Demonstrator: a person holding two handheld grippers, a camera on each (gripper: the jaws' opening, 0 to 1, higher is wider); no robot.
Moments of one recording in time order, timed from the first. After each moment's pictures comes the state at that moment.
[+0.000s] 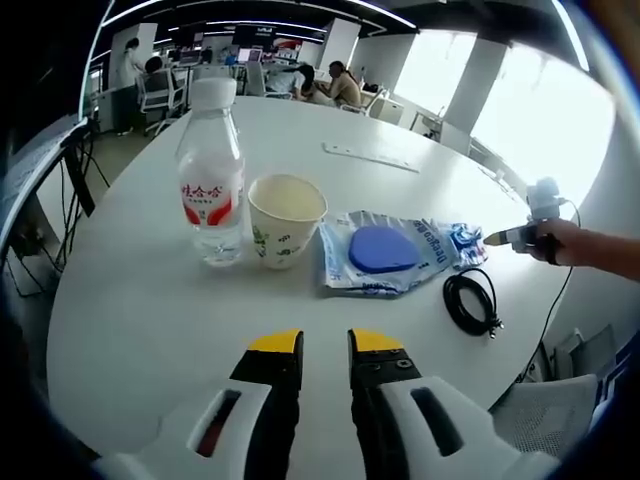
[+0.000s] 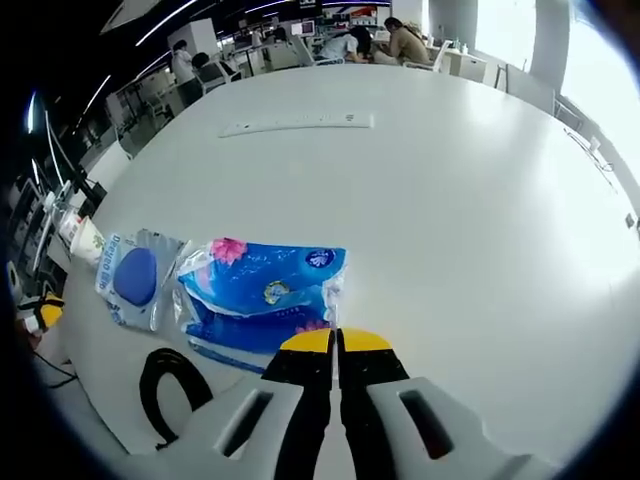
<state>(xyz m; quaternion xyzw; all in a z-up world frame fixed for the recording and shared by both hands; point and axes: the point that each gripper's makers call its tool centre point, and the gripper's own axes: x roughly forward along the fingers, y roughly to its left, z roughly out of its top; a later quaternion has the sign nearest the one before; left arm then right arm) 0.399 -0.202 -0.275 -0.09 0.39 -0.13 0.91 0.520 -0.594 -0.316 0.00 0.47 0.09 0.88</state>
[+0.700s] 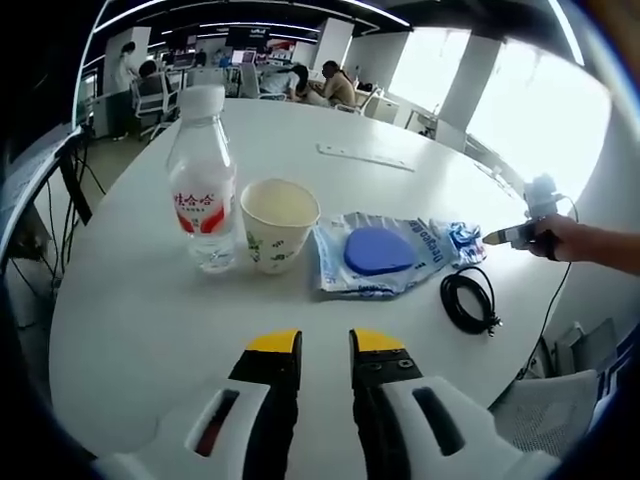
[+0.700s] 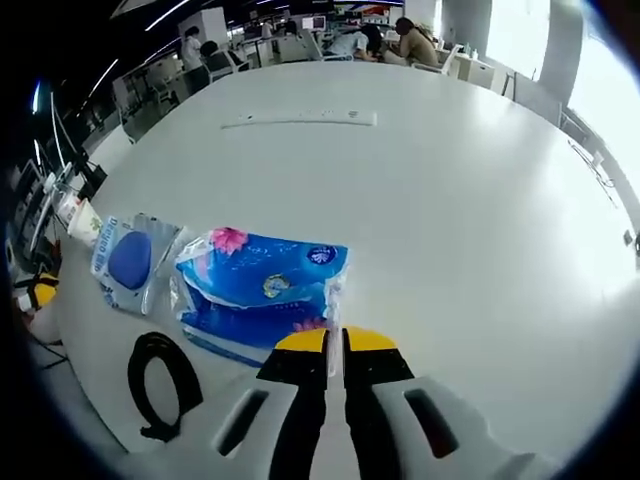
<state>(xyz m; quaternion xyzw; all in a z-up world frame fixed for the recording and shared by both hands) 0.401 -0.206 -0.271 -0.08 0.39 -0.15 0.91 0.516 -0.601 -0.316 -0.03 0.47 0.10 0.88</state>
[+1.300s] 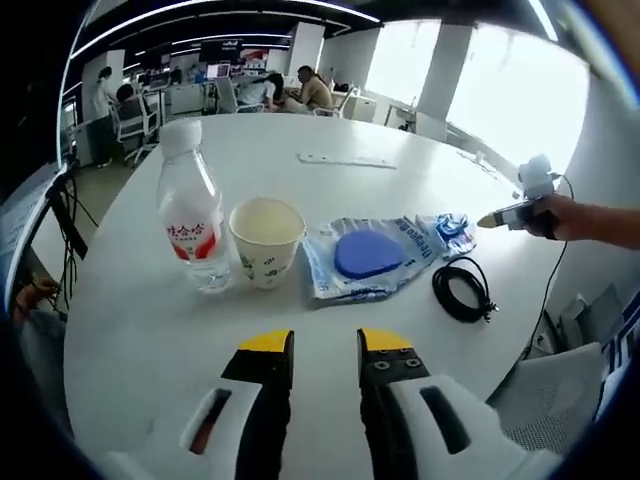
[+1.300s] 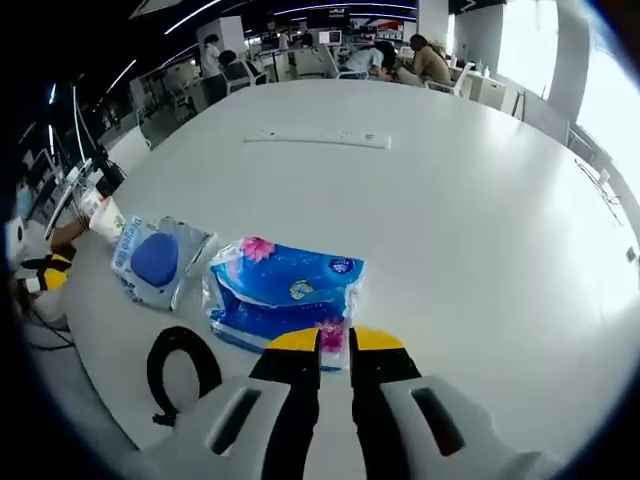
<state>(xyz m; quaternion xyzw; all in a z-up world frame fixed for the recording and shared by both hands) 0.398 -0.205 -0.256 -0.04 0.37 -0.18 0.91 0.502 -0.588 -0.287 -0.04 0.43 0.14 0.89</state>
